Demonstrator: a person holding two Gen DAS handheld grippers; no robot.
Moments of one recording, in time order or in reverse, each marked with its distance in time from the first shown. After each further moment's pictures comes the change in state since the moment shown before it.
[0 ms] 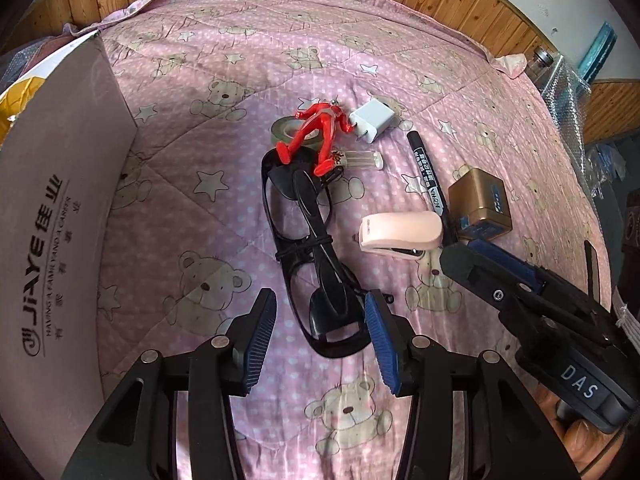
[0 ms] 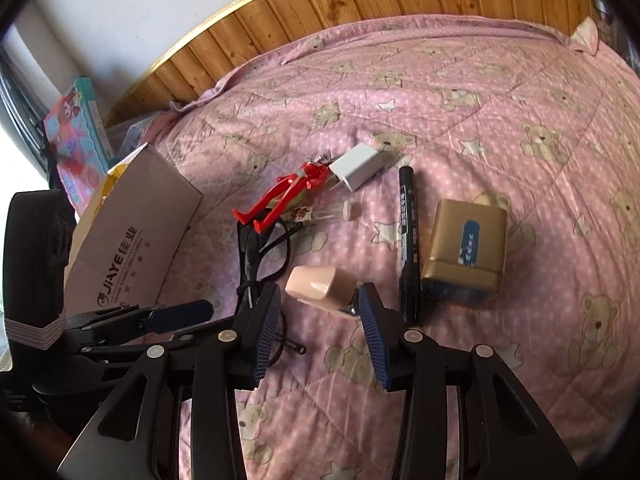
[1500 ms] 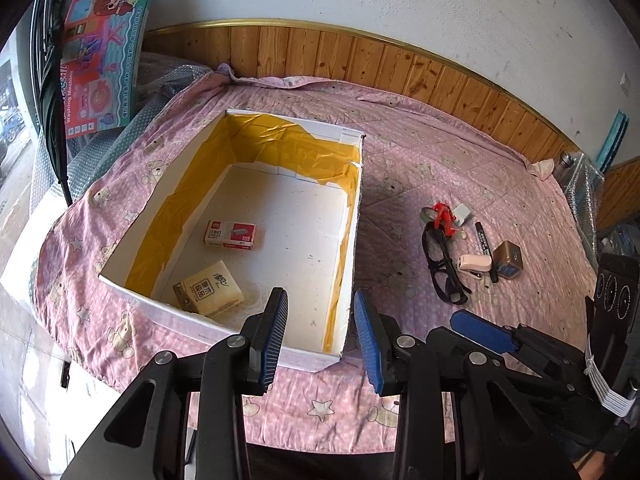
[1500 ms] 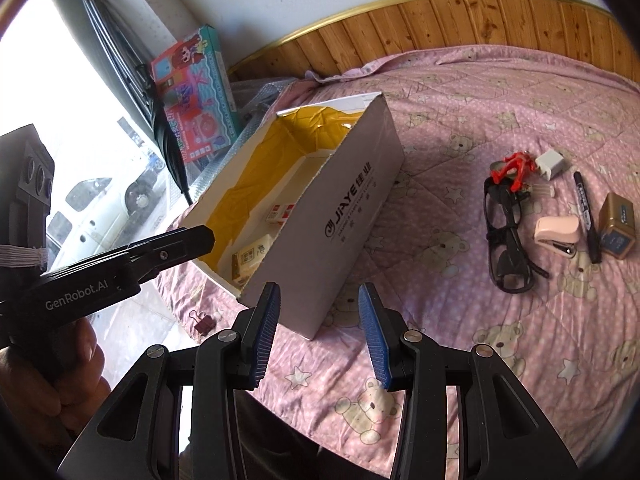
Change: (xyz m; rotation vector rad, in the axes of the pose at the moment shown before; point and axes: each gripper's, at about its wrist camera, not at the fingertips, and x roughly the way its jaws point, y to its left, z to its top) left arm -0.210 0.134 -0.109 -0.164 -0.324 0.152; right arm -0.061 0.199 -0.079 -0.159 -0.003 0.244
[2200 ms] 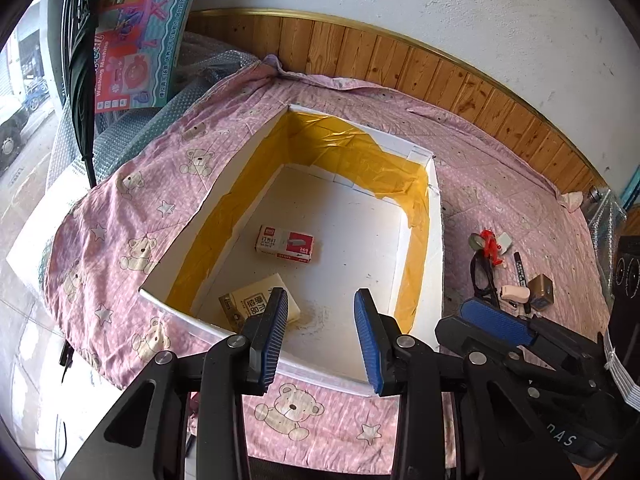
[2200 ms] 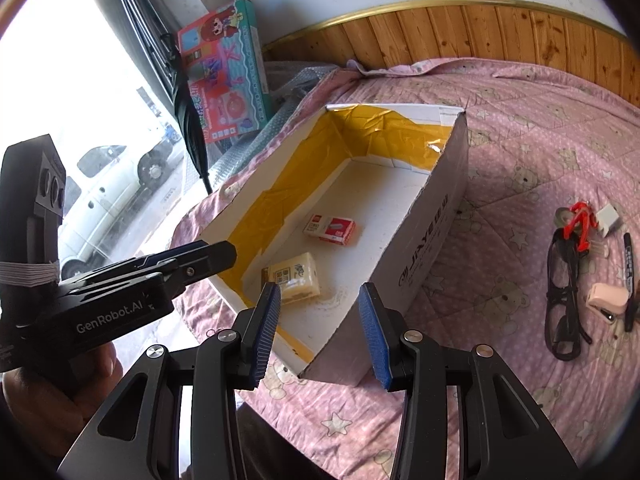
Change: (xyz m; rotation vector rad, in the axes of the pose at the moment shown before) left arm 0.013 0.069 0.017 -0.119 -0.009 0.054; right arm 0.055 0.063 0.041 -0.123 0.058 0.037
